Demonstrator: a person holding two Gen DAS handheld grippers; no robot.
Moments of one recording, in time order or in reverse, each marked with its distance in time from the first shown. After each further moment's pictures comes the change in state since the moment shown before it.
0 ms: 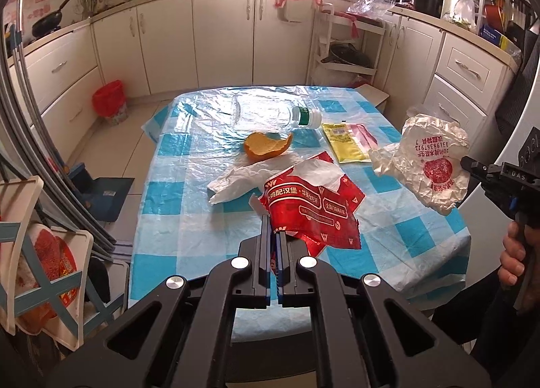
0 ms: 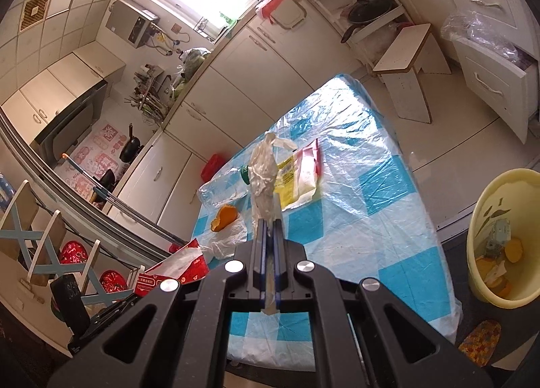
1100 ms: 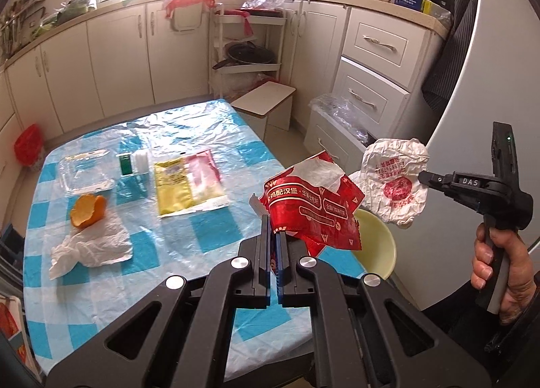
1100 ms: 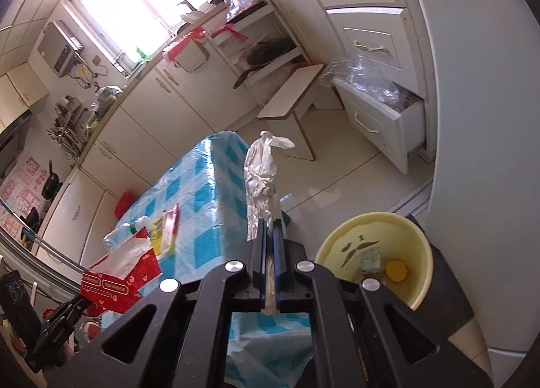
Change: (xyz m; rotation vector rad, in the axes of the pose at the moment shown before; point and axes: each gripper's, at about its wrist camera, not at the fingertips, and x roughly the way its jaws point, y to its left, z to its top) left arm 0.048 -0.207 0.050 0.196 -0.002 -0.273; right arm -0.101 -0.105 0.051 0.076 -0.097 -0.419
